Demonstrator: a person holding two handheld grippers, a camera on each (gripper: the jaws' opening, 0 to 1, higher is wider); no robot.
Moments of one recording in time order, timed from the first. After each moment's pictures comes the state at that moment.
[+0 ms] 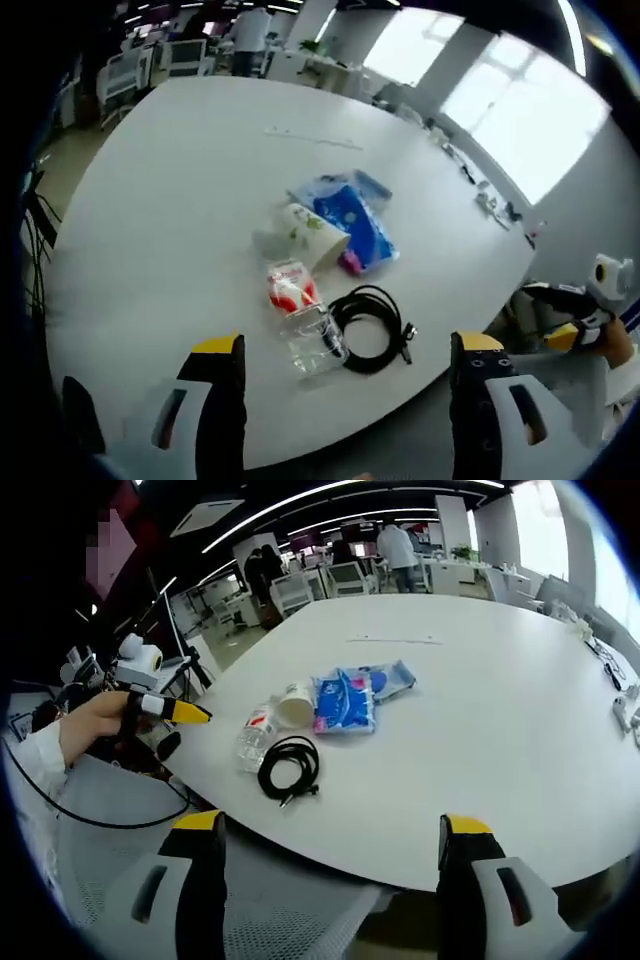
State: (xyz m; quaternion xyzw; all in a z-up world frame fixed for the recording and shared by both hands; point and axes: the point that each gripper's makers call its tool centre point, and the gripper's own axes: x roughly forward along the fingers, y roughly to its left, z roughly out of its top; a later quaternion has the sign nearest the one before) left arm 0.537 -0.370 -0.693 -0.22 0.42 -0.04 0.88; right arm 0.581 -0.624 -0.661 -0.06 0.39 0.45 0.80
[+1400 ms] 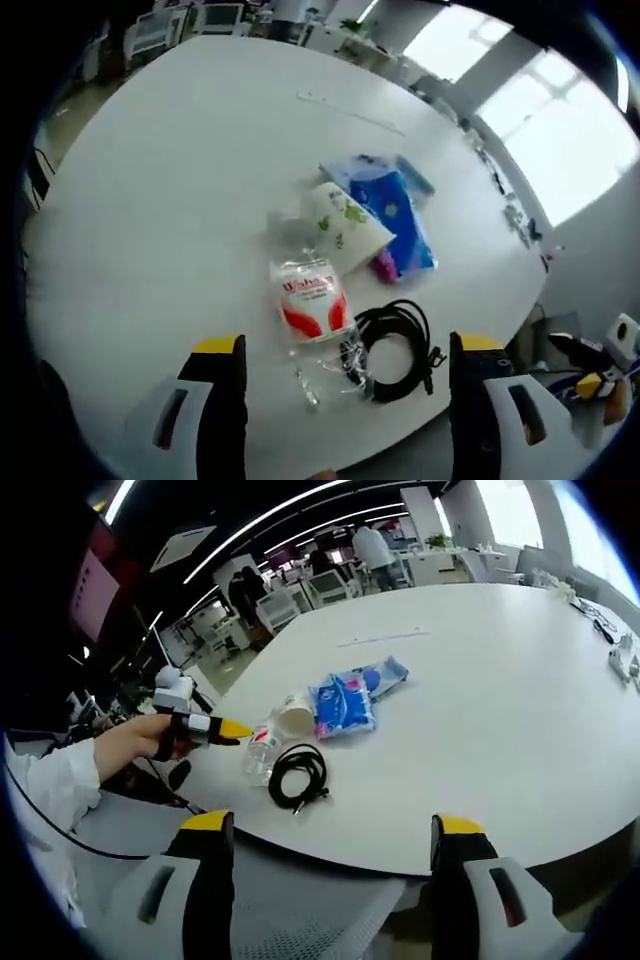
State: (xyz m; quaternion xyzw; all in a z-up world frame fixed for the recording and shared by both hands) left arm 0.570 -0.360 -0.742 -0.28 0.46 0.00 0.84; right arm 0.573 -0.626 -0.661 0.02 0.41 0.43 0.81
